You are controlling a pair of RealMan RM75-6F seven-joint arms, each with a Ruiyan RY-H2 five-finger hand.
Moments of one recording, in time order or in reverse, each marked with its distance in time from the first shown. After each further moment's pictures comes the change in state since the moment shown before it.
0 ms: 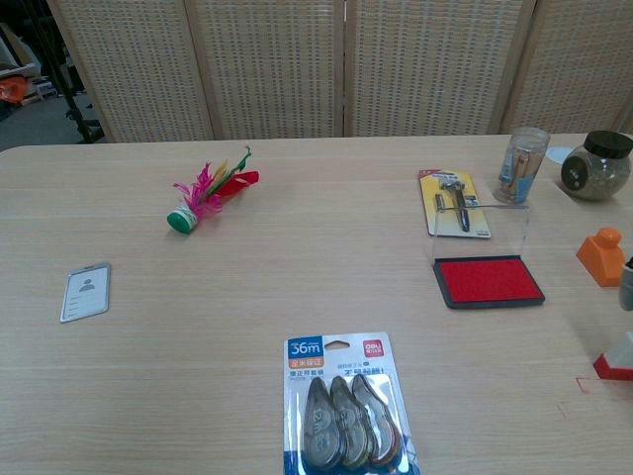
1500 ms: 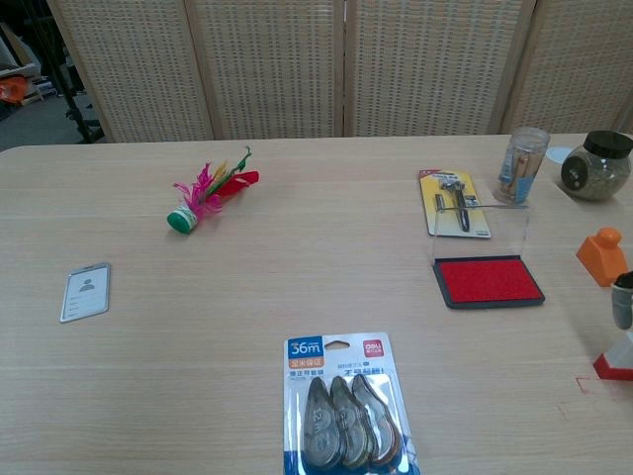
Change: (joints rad) left arm -0.002 -0.001 -0.001 0.000 -0.014 -0.009 0.009; right arm 0.038 -0.031 -0.015 0.037 0.056 -0.059 -0.005
